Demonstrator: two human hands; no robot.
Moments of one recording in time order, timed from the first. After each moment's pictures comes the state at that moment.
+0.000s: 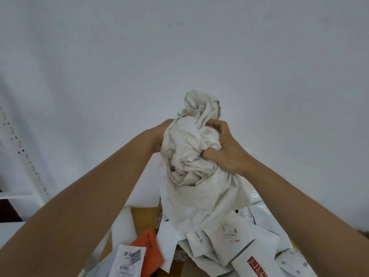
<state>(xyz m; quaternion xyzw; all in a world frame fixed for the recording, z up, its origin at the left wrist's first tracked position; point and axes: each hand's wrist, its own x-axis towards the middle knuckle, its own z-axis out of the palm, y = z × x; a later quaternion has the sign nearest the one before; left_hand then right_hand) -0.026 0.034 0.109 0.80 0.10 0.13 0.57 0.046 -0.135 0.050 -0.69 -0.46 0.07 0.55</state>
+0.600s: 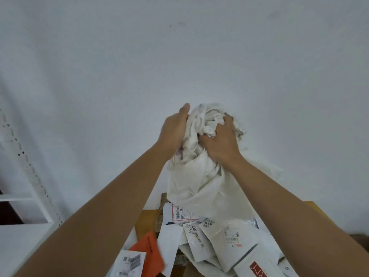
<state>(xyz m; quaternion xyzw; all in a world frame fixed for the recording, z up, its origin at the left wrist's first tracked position) -0.007 0.023 0.095 0.76 0.16 0.27 0.57 0.083 -0.084 0.042 -0.77 -0.34 -0.15 0.53</state>
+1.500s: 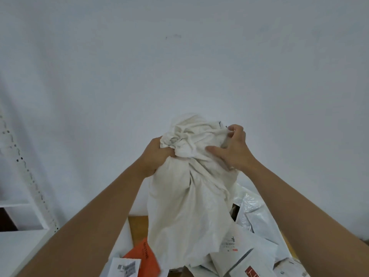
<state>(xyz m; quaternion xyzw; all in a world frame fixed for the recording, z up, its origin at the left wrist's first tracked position) -0.023 0.070 0.046 0.80 0.05 0.24 0.55 0.100 -0.143 0.042 -0.79 -0.29 -0.03 0.54</state>
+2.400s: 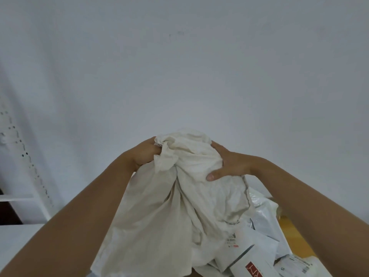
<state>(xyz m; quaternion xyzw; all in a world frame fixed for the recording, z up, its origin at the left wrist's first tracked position) -0.055 0.086 0.064 0.87 0.03 0.11 0.48 0.099 -0.152 0.035 -0.81 -0.47 0.21 0.27</state>
